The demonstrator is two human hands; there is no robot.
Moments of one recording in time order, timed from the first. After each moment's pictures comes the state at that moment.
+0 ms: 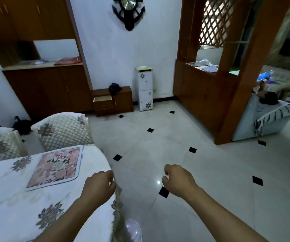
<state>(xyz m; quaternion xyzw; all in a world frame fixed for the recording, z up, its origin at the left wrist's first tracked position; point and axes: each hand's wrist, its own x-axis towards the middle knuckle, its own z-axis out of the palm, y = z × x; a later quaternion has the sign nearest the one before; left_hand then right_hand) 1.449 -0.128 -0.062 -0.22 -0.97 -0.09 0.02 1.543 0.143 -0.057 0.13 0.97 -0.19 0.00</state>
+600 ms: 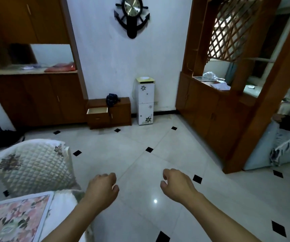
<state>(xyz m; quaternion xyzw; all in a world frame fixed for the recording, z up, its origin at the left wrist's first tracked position) 1.139 0.030 -0.056 -0.23 -0.97 -0.09 0.06 1.230 0.291 -0.036 0.11 0.98 -0.15 -0.01</state>
